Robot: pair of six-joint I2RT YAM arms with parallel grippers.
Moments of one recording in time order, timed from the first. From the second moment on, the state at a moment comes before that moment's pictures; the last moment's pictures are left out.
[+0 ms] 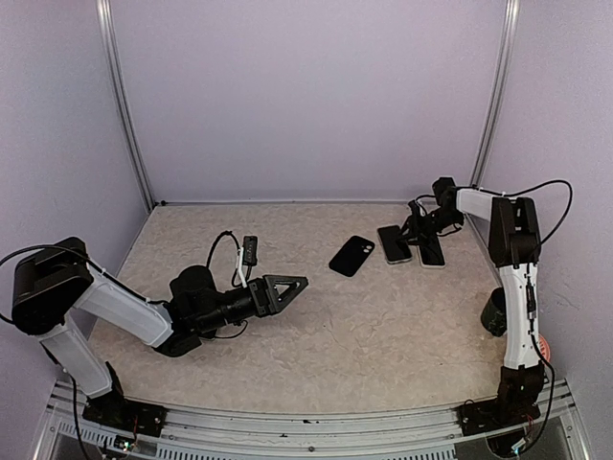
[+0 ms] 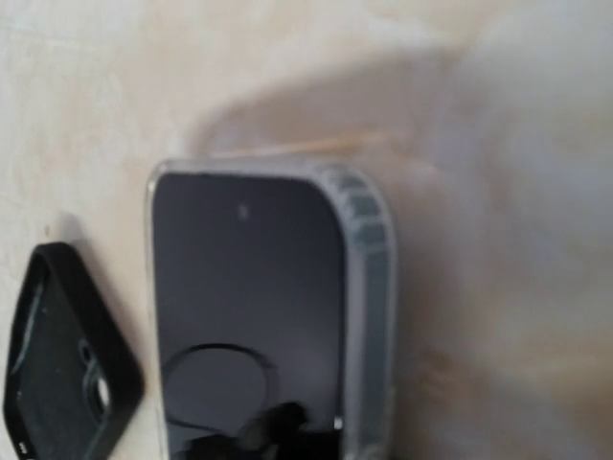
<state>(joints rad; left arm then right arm) -0.93 1.64 0.50 1.18 0.18 -0.83 0.05 2.47 2.04 -0.73 -0.67 0.17</state>
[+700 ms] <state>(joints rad) -0.94 1.63 0.49 1.16 0.15 -0.81 0.08 2.31 1.87 -0.71 -0.53 0.14</state>
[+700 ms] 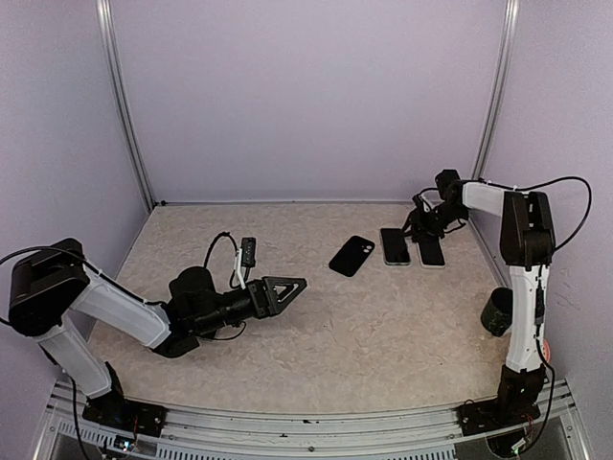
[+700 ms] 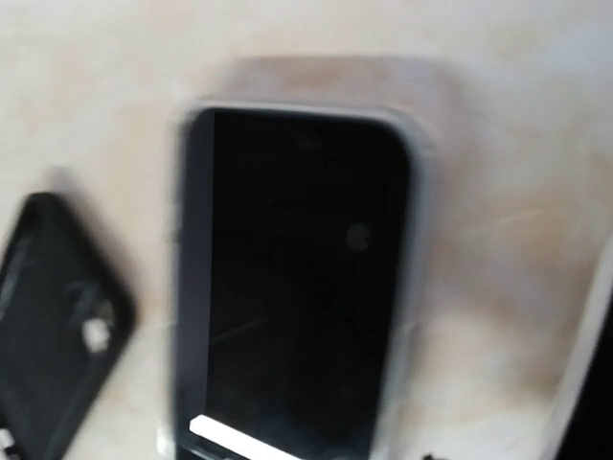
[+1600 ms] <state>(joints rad) -0.93 1.17 0.47 0.48 -0.25 -0.75 0.40 1.85 1.41 -0.44 -0.47 0.13</state>
